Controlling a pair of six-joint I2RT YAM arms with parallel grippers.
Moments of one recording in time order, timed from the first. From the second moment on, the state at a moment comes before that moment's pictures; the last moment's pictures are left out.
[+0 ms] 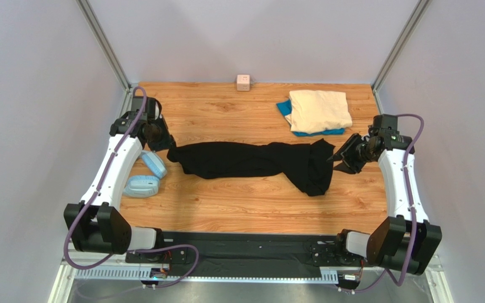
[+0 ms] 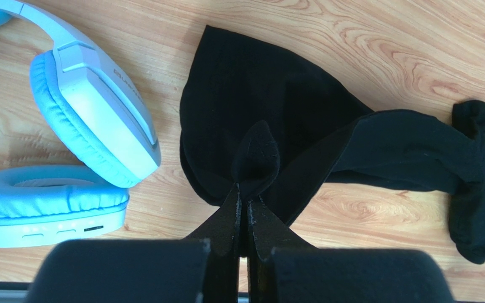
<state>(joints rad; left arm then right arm) -0.07 1.33 1.25 -0.89 0.04 -0.45 -0.21 1.23 1.11 -1.04 -0.40 0.59</state>
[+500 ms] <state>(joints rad) -0.07 1.34 1.22 -0.87 0.05 -0.43 -0.10 1.64 1.10 -0.72 -0.51 0.62</state>
